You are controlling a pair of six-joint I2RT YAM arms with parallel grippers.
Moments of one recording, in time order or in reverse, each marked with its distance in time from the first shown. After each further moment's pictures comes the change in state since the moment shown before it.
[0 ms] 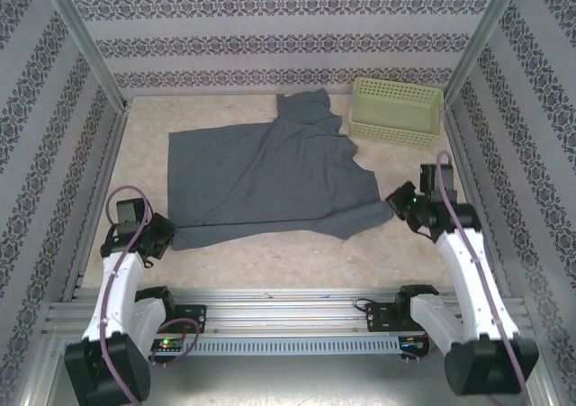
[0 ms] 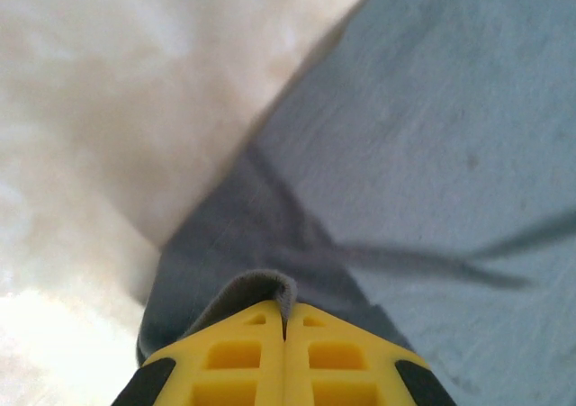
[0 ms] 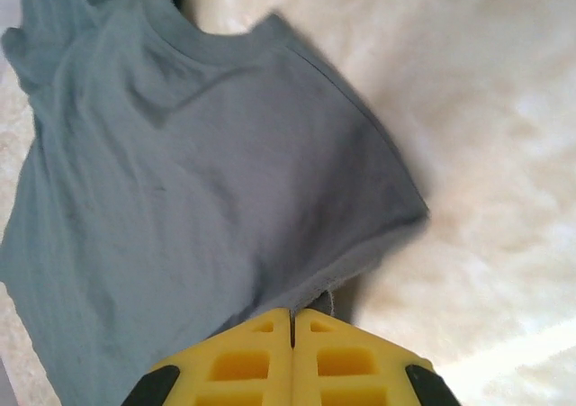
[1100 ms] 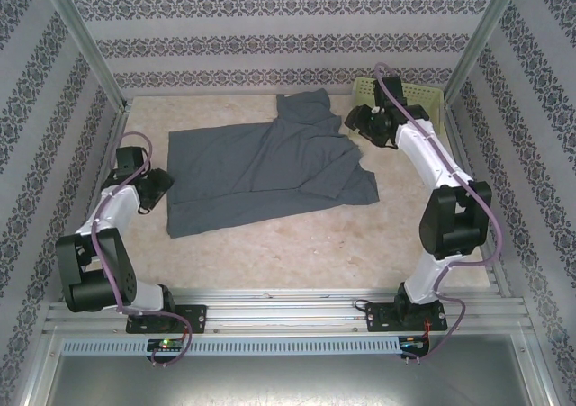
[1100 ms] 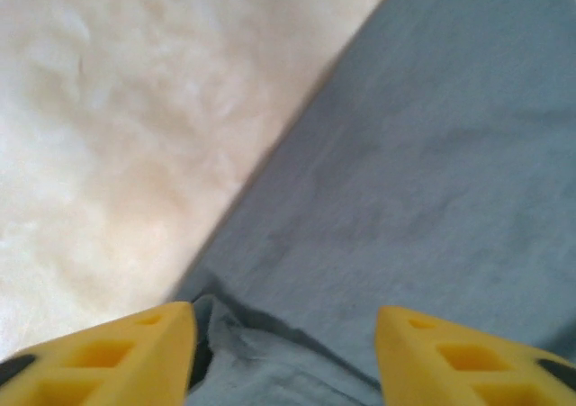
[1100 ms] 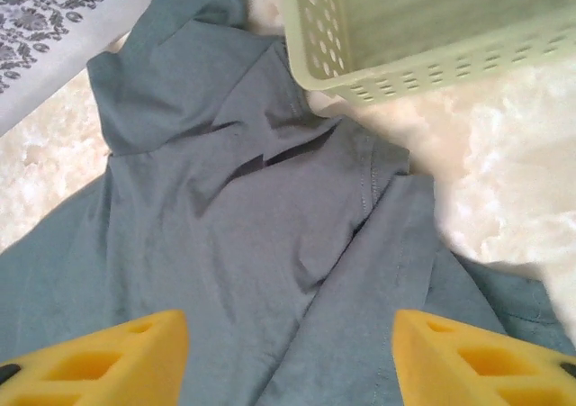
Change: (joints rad) left arm 0.000 0.540 0.394 0.172 -0.085 0.159; right arm 0.138 0.815 0.736 0.101 0.080 -0.218
